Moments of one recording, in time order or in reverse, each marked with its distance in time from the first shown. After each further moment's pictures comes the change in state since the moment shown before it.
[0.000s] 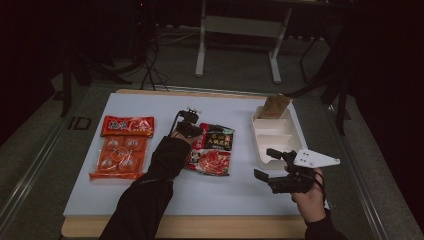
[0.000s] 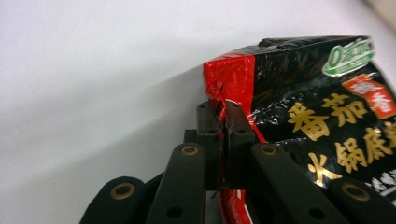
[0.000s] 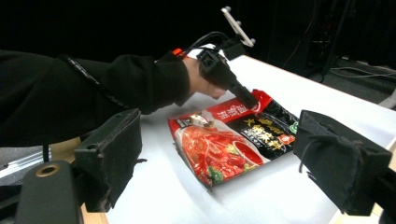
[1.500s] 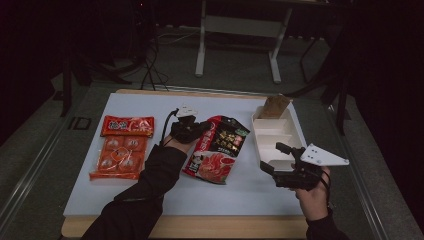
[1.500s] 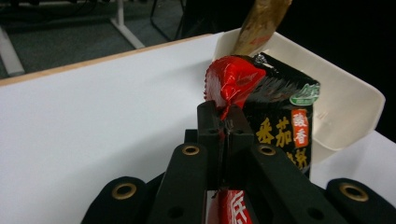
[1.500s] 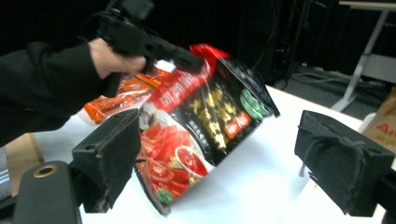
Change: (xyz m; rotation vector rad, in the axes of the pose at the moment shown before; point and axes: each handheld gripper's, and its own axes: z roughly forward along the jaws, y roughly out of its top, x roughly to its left) left arm -0.045 -0.011 -0.108 -0.369 -0.218 0.116; right arm -0.004 0.008 -0.011 -0.039 -0.134 0.005
